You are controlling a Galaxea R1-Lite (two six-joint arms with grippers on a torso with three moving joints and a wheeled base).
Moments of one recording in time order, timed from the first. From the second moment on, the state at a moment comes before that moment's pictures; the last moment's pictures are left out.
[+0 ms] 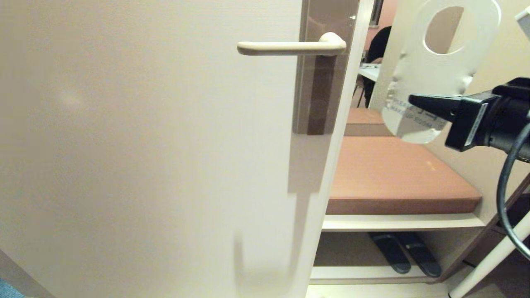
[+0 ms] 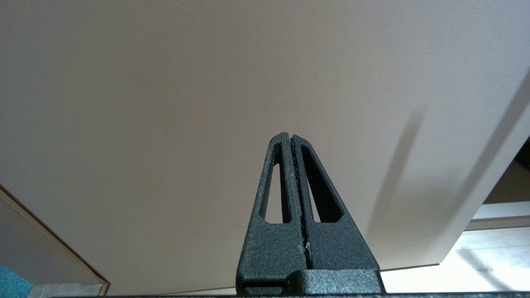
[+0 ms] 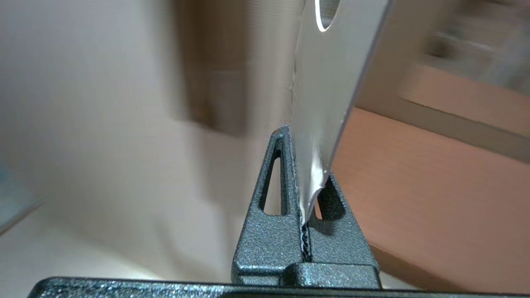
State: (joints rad) left arm 0.00 0.00 0.00 0.00 -0.01 0.07; right arm 0.54 1.27 -1.00 -0.20 -0.18 -0.01
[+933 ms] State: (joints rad) left arm 0.00 0.00 0.00 0.00 -0.01 0.07; right arm 0.16 0.92 -0.56 -0.19 -0.19 -0.01
